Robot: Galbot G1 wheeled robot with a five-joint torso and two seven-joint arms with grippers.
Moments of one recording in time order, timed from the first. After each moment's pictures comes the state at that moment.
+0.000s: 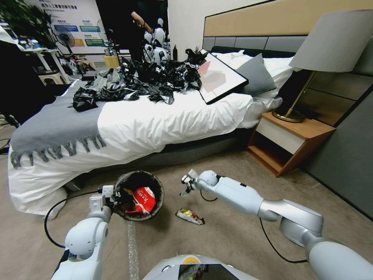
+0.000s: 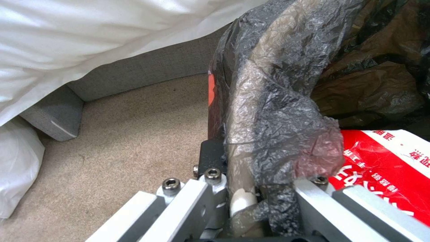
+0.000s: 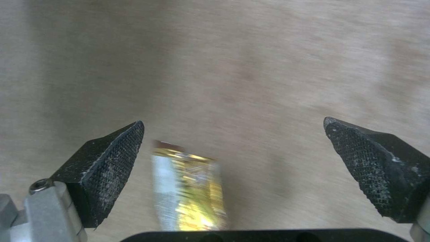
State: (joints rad) left arm 1.50 -1.36 -0.81 -2.18 -0.14 0.74 0.00; right arm -0.37 1.18 -0.76 1.30 0.70 -0.74 -0.18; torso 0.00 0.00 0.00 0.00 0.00
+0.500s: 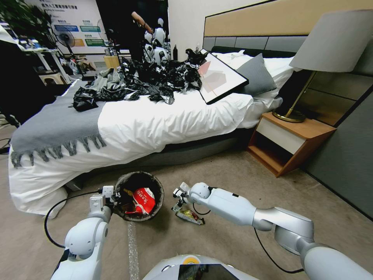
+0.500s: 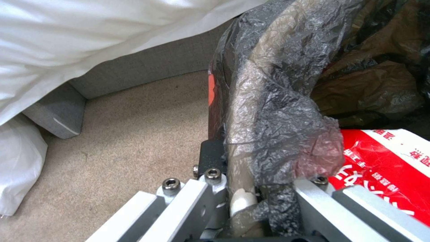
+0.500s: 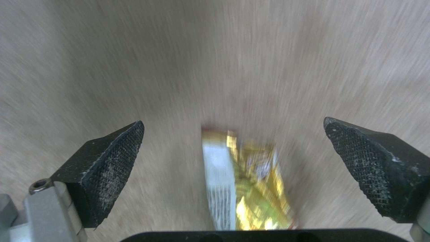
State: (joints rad) left arm 1.50 -1.35 -0.82 -2.17 -0.15 0.74 0.01; right arm -0.45 1.22 -0.75 1.23 0.70 -0.74 -0.16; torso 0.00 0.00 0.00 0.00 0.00
